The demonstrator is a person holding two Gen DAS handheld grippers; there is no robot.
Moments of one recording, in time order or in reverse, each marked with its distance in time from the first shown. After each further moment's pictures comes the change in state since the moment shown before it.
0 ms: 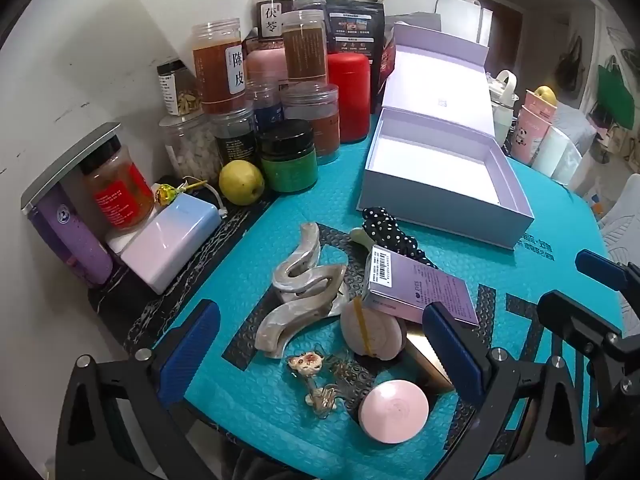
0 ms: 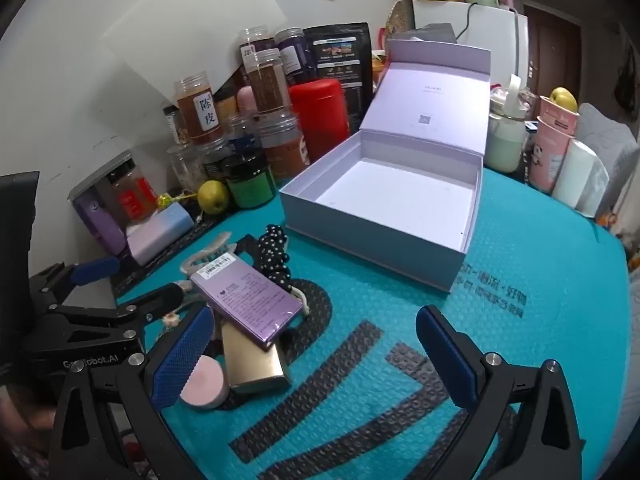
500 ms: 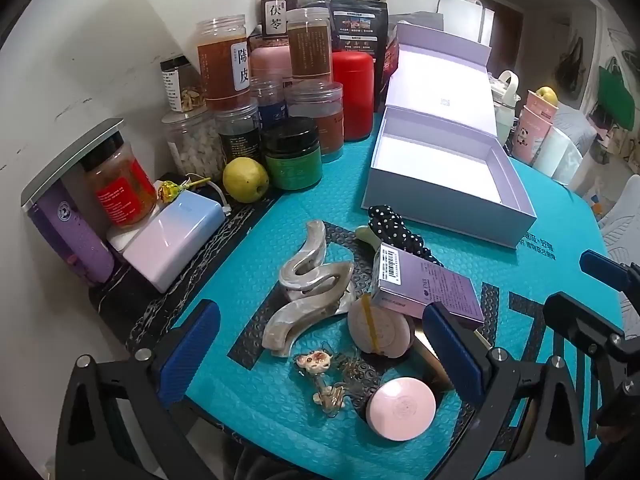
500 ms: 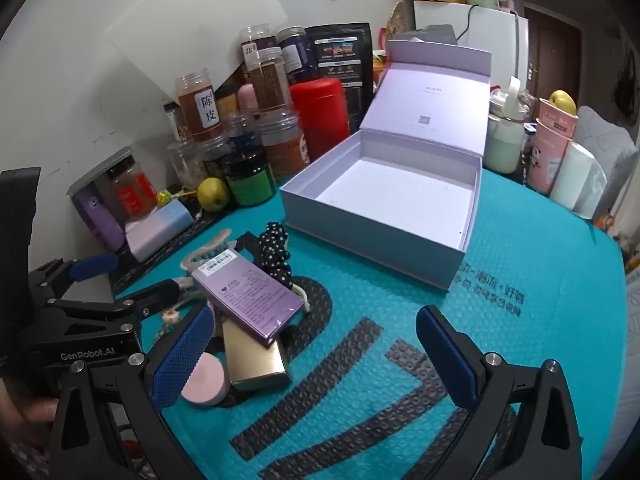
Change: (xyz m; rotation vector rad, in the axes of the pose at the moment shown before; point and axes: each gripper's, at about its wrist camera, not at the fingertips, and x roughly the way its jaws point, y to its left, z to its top) left arm 0.000 0.007 -0.001 -0.002 -0.005 0.004; right arm -0.001 0.007 -0.001 -0.016 0.009 -0.028
